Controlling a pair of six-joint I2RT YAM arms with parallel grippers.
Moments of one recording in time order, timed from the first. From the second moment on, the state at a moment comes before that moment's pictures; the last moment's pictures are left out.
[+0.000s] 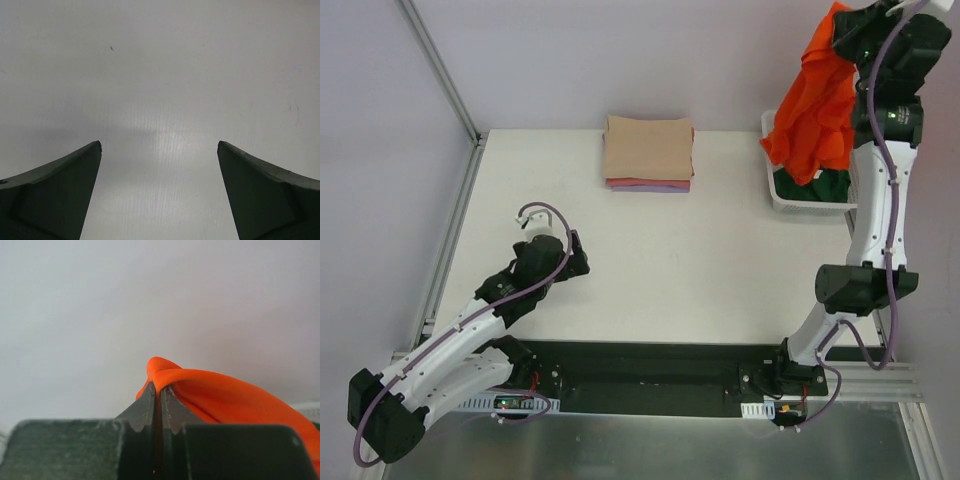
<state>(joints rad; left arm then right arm) -0.62 0.79 0.59 -0.47 -0.42 -0.64 -0.08 1.80 2.25 -0.31 -0.09 0.46</state>
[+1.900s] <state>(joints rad) -0.62 0.91 0.50 -0.42 -0.07 -0.86 0.14 0.81 0.56 -0.39 0.17 0.38</state>
